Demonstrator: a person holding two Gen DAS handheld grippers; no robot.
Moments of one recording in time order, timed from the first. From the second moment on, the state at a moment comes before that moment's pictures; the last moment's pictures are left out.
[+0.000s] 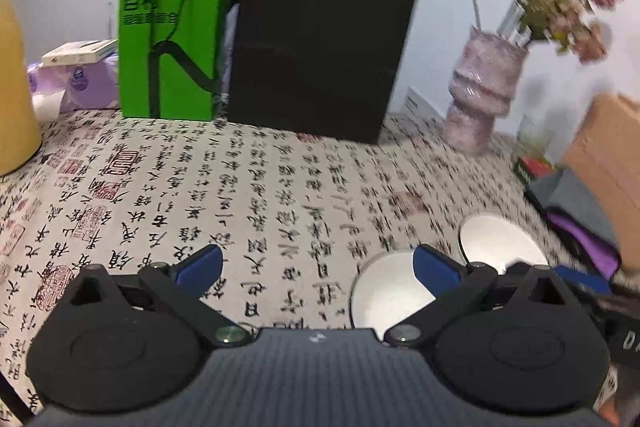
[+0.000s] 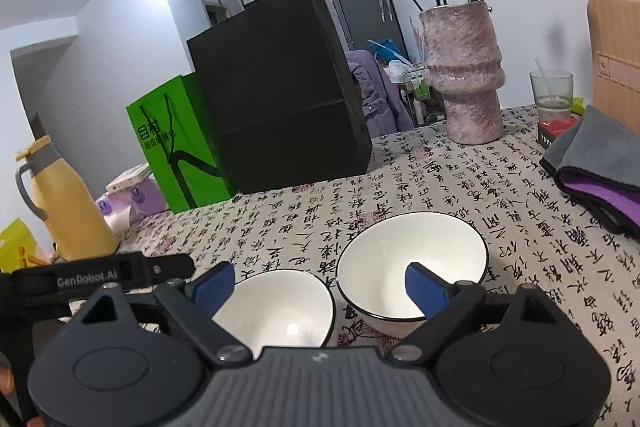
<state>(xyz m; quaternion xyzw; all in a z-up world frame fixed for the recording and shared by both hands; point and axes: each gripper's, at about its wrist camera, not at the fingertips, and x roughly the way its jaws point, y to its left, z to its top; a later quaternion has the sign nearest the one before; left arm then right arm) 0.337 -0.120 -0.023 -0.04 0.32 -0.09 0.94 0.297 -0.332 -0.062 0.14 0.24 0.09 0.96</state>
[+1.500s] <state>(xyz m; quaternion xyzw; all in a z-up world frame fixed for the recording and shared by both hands) 0.370 -0.157 -0.074 -0.06 0.47 -0.07 0.88 0.355 -0.321 -0.123 0.20 0.38 0.12 0.90</state>
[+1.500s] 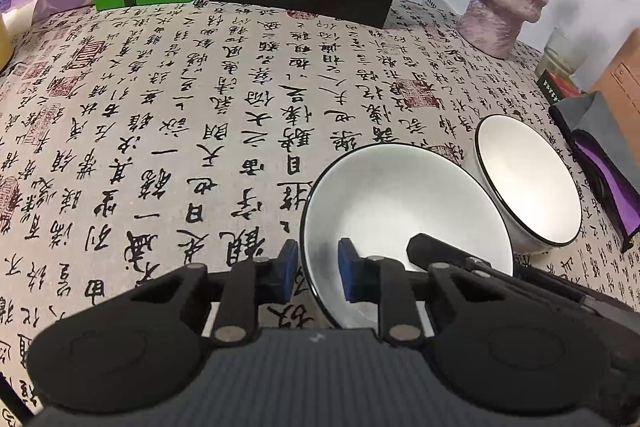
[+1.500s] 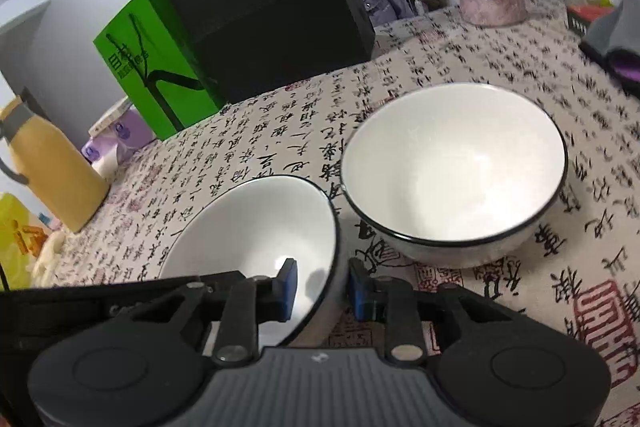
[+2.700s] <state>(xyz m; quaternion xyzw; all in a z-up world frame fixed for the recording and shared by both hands) 0.365 -0.164 -0.074 -0.03 0.47 -0.08 0.88 0.353 -0.321 -0.125 0.19 0.38 0.12 0.90</state>
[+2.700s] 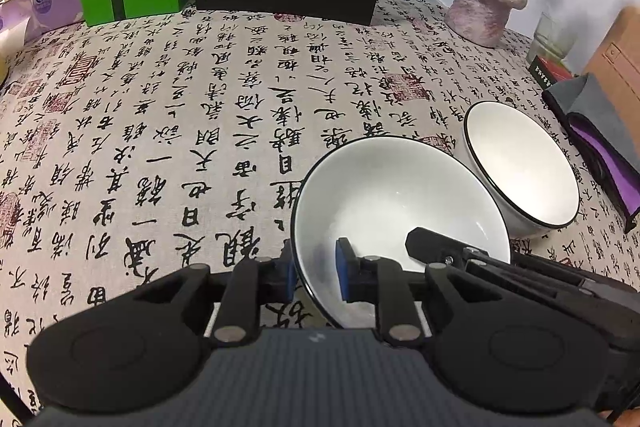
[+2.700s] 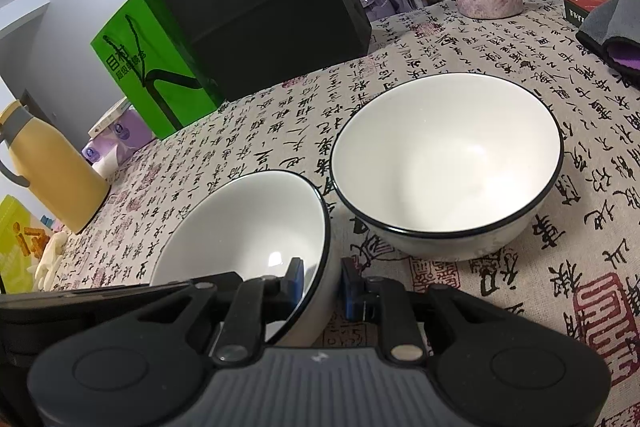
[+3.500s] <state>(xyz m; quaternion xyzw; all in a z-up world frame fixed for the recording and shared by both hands) 0.348 -0.161 -0.057 -0.04 0.44 -0.07 0.90 0.338 -0.320 -0.111 0.19 0.34 0.12 0.91</state>
